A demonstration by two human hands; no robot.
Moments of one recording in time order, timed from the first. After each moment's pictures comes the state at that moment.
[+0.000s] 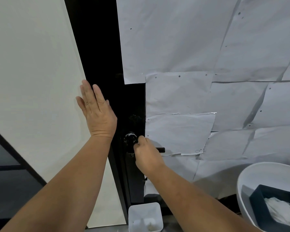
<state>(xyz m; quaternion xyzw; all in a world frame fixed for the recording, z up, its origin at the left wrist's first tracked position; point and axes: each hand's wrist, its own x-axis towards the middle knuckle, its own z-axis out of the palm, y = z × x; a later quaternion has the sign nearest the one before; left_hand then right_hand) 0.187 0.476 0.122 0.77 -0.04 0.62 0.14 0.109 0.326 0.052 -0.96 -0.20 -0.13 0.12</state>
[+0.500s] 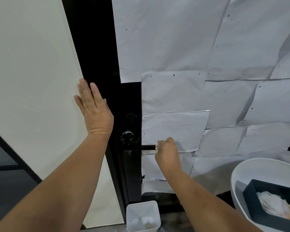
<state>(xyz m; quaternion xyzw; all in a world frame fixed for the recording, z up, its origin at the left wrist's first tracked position) 0.181 0.473 0.125 0.79 -0.04 0.60 0.16 0.102 0.265 0.035 -0.95 0.02 -0.15 0.26</state>
